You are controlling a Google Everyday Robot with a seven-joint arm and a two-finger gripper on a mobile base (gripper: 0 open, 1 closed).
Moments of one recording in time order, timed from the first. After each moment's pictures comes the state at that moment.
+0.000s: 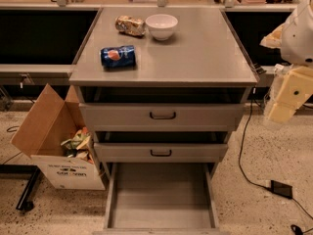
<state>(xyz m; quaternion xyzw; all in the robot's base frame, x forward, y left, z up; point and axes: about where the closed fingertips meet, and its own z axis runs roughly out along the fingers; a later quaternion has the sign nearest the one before) 0.438 -0.216 0.978 -0.60 0.78 -0.04 0.16</state>
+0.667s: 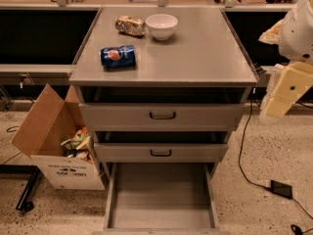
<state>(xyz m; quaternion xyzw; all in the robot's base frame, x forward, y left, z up) 0.448 -0.216 0.981 -0.60 0.78 -0.03 0.18</state>
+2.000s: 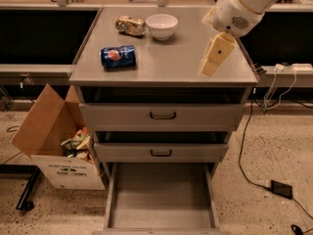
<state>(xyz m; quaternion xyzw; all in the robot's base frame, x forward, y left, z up) 0.592 -0.133 0.962 -0.63 0.73 0.05 0.26</state>
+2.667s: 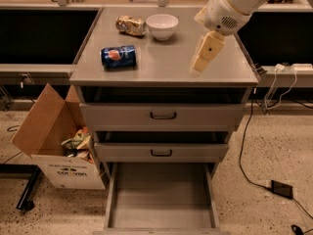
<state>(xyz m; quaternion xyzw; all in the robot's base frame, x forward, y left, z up) 0.621 -0.119 0.954 -0.63 0.72 0.06 0.27</state>
